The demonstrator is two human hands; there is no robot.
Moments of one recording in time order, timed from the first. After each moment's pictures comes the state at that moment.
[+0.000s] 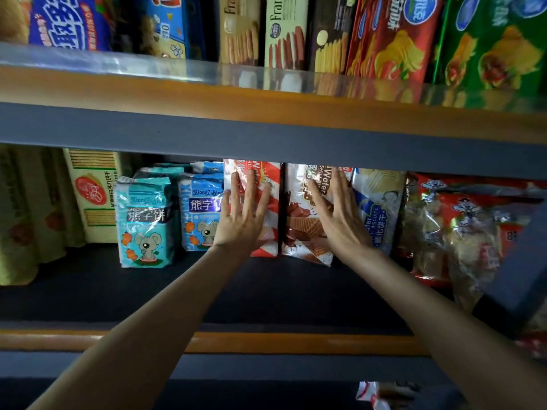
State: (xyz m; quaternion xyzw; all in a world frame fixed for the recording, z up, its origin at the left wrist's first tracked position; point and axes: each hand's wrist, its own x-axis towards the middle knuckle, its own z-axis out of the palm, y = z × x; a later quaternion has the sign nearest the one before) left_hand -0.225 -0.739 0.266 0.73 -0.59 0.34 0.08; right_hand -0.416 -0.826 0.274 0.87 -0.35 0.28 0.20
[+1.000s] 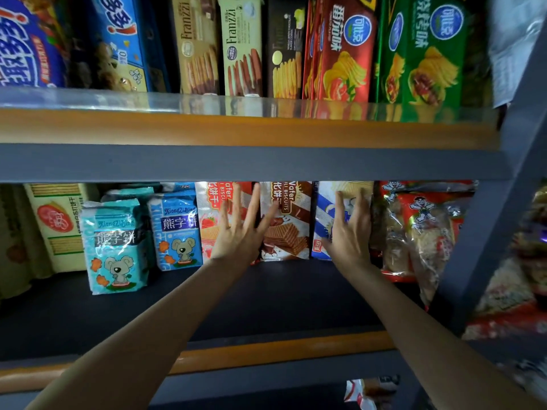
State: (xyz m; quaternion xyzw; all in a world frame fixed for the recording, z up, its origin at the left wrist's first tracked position) left_hand -0.252 -0.759 0.265 0.63 -0.63 0.44 0.10; right_hand -0.456 -0.832 0.264 0.75 -0.54 0.37 0.10
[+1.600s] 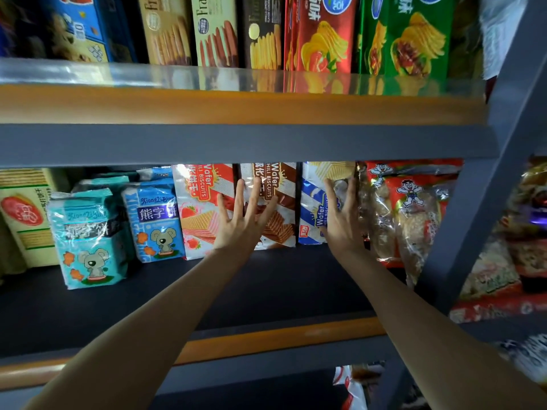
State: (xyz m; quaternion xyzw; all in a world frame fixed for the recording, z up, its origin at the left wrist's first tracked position) left_hand -0.279 -0.778 0.260 0.63 -0.65 0.41 0.06; right_hand -0.473 -0.849 0.254 0.77 -0.53 0.35 0.06
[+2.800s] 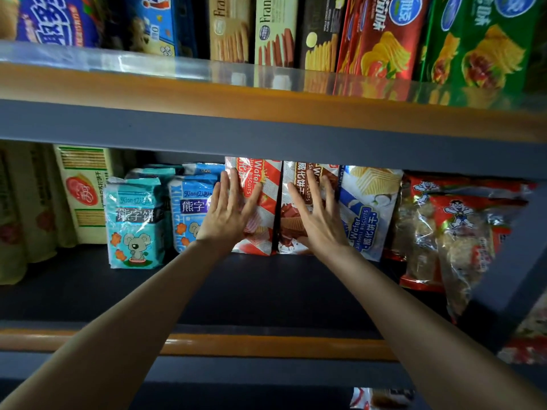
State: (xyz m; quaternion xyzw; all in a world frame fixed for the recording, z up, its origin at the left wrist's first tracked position) left_hand -0.208 -0.747 0.272 0.72 -0.62 0.30 0.06; right_hand -0.388 -0.834 0.269 0.85 -0.39 0.29 0.21
